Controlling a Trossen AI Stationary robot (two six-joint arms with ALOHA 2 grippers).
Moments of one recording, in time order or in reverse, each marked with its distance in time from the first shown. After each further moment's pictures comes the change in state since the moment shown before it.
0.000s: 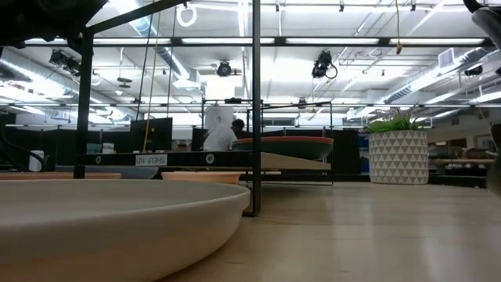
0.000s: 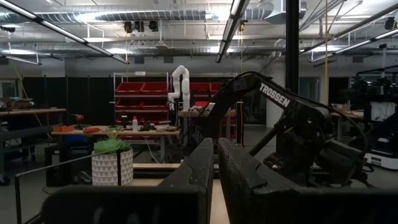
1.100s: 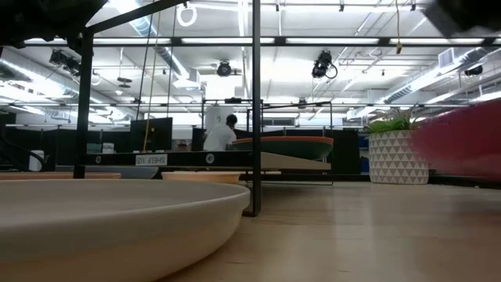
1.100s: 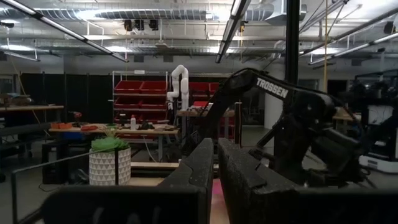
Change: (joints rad) left arm 0.000 0.000 0.000 -0.002 0.000 -0.036; right arm -0.033 -0.006 0.146 -0.238 0.288 -0.558
